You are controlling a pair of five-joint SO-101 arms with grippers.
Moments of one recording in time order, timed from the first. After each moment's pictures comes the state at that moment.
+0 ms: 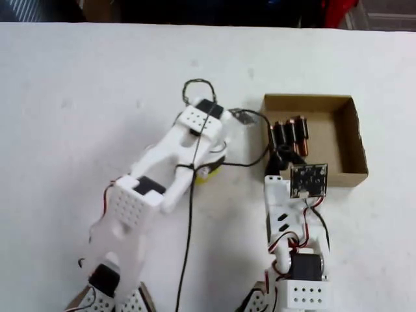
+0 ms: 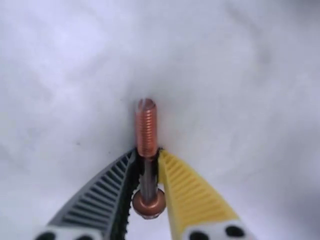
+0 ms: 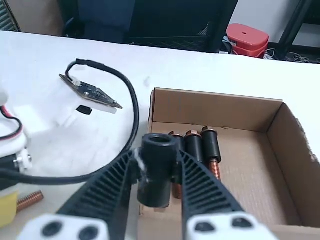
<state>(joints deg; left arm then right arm) 23.2 46.6 -26.4 94.2 -14.4 -1.1 -102.5 96.4 32.7 7.8</state>
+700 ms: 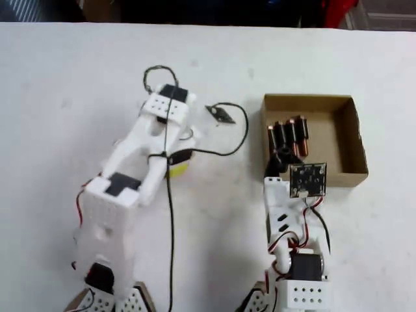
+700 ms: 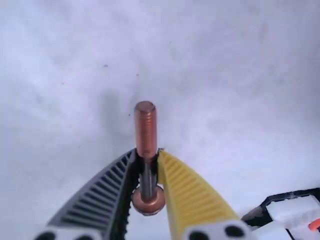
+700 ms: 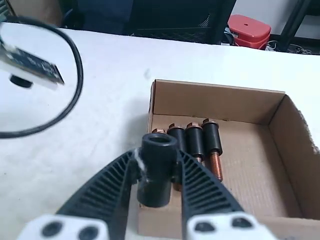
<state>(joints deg) 13.7 34.0 -18.0 100.0 -37.9 -1.1 -102.5 96.4 34.5 7.8</state>
